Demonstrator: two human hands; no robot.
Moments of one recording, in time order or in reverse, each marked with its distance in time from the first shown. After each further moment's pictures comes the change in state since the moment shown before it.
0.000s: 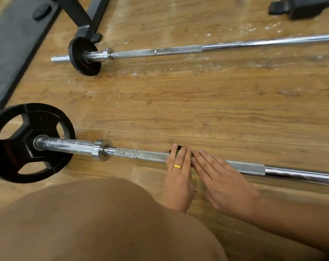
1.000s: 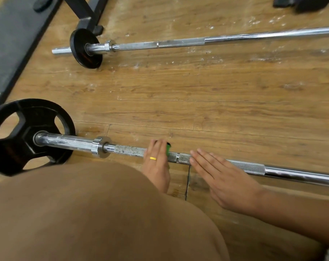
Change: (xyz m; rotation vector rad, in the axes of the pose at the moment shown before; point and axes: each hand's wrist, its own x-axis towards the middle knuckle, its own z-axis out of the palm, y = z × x) left_hand -0.009 -0.031 -0.036 0.034 0.065 -0.163; right_hand -0.015 -0.001 0.007 -0.018 0.025 -0.116
